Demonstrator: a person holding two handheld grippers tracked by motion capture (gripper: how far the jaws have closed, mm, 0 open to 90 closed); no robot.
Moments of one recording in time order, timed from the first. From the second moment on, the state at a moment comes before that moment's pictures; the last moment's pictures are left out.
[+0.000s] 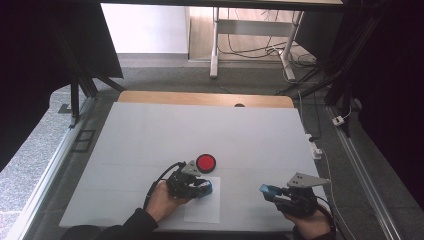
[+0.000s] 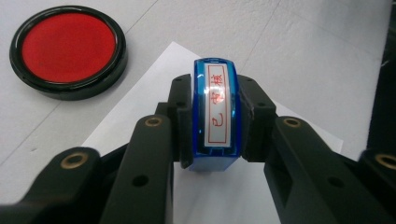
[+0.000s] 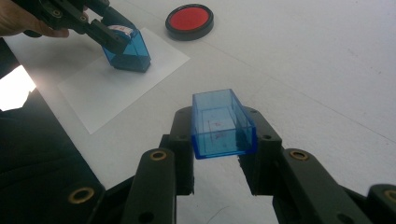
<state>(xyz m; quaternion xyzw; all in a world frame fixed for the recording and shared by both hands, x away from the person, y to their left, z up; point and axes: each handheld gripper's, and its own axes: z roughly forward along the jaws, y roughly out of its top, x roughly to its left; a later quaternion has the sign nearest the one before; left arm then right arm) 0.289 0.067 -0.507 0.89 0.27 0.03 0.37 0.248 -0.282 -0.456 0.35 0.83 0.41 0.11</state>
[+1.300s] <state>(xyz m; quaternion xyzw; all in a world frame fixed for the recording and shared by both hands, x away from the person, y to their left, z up) 0.292 0.075 -0.485 0.88 0.27 0.02 0.38 0.248 -0.283 -0.456 0.35 0.83 0.41 0.11</state>
